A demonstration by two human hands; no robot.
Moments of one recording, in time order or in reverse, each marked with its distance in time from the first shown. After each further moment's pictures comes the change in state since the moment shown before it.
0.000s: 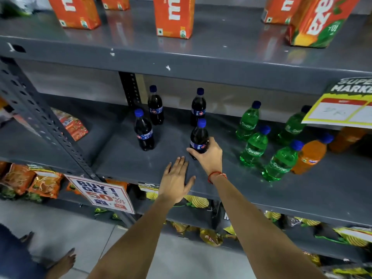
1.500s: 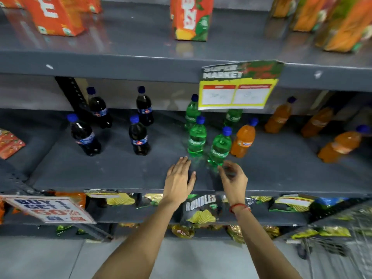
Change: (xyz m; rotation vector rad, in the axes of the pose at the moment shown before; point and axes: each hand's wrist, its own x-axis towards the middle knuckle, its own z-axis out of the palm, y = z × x) left_hand 0.016 0.155 0.020 -0.240 0.099 0.140; right_hand -0.083 0.094 -0.186 0.067 0.322 0.153
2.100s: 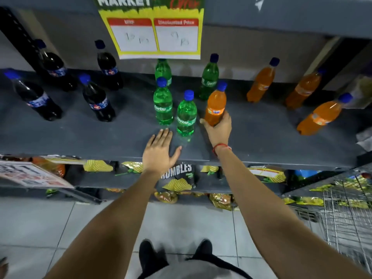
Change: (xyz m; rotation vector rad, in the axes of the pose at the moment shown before) left_hand 0.004 0.054 0.038 0.208 -0.037 -0.051; right_hand 0.098 0.026 -0.036 -0.109 -0.034 0.113
